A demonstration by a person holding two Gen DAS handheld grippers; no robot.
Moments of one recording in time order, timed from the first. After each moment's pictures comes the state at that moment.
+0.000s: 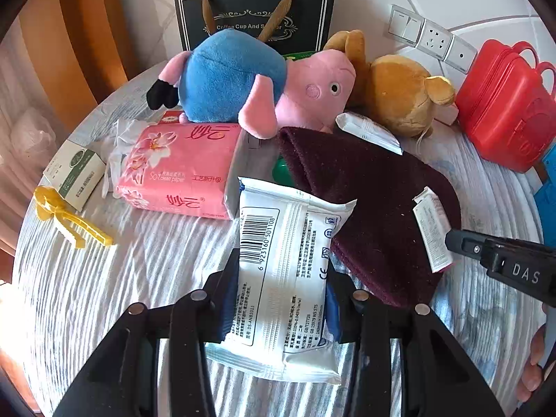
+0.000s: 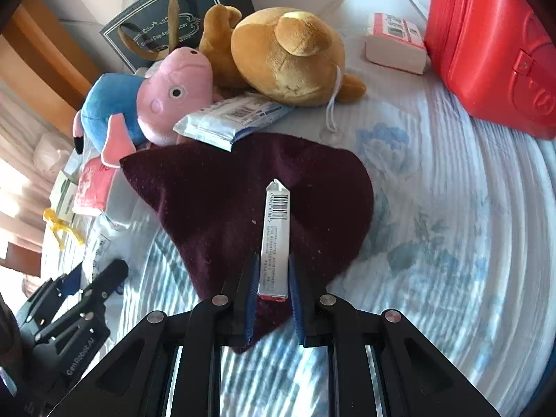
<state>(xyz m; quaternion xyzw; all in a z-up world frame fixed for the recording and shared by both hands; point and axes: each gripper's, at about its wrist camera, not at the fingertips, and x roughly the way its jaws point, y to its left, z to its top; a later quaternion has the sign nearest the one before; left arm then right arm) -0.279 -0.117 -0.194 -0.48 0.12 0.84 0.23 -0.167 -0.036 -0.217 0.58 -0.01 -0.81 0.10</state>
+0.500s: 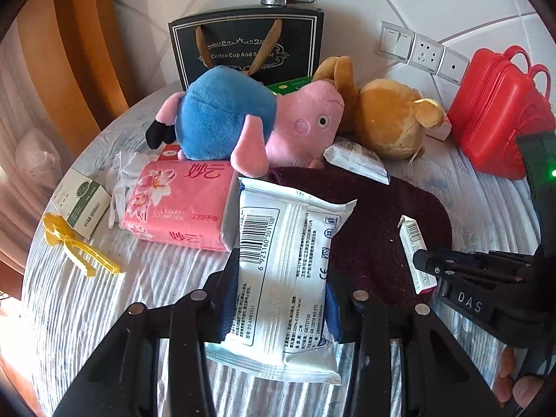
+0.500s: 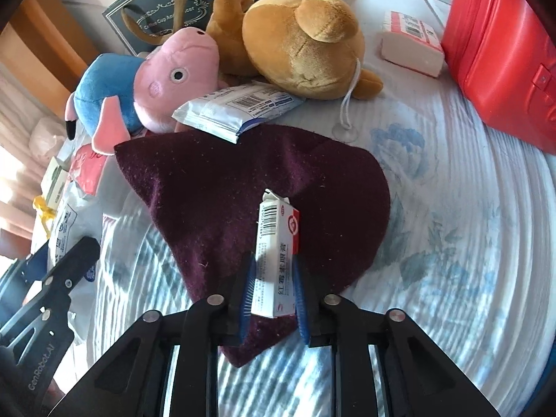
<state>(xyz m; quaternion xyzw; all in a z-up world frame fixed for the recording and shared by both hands) -0.286 -0.093 -0.175 -0.44 0.13 0.86 0.23 -0.168 -0.047 -0.229 0.58 0.02 -0.81 0.11</state>
